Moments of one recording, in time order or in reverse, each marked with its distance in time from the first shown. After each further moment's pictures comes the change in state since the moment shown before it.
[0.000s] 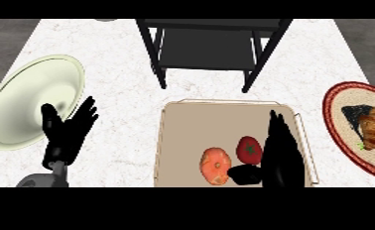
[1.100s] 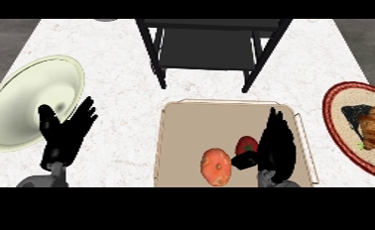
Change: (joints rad) left arm 0.013 -0.034 0.050 -0.020 -0.040 -0.034 0.016; right arm -0.061 0.006 -0.104 0.286 0.028 -0.143 -0.104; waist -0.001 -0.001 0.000
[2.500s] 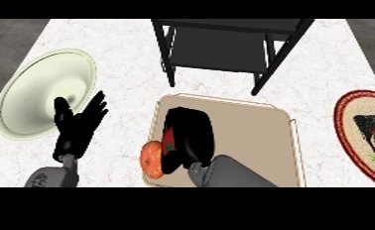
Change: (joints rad) left arm -0.052 -0.049 -0.008 0.005 -0.061 -0.022 0.032; right arm -0.519 0.002 0.476 0.176 -0.389 -0.086 -0.094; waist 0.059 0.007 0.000
